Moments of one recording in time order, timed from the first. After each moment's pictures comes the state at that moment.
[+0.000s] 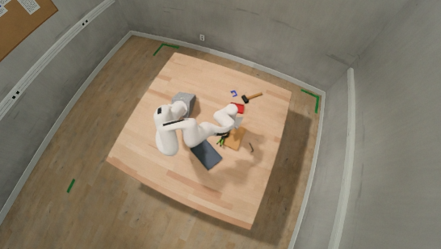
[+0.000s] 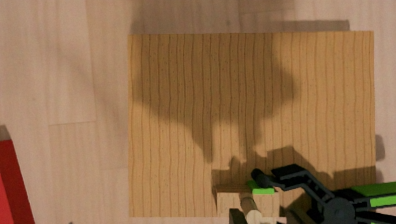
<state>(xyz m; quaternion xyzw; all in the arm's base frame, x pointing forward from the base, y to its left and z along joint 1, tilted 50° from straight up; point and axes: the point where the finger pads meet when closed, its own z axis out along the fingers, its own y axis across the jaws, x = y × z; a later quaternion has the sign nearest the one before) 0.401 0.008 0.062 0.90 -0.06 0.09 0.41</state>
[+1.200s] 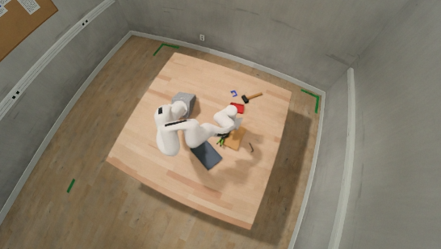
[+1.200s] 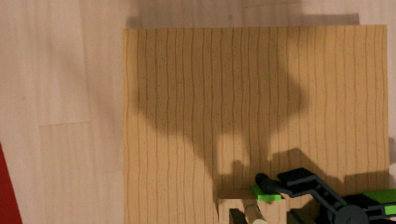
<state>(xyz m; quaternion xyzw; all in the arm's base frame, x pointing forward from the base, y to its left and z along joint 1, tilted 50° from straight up) 0.402 -0.004 0.052 0.90 -0.06 0.09 0.41</state>
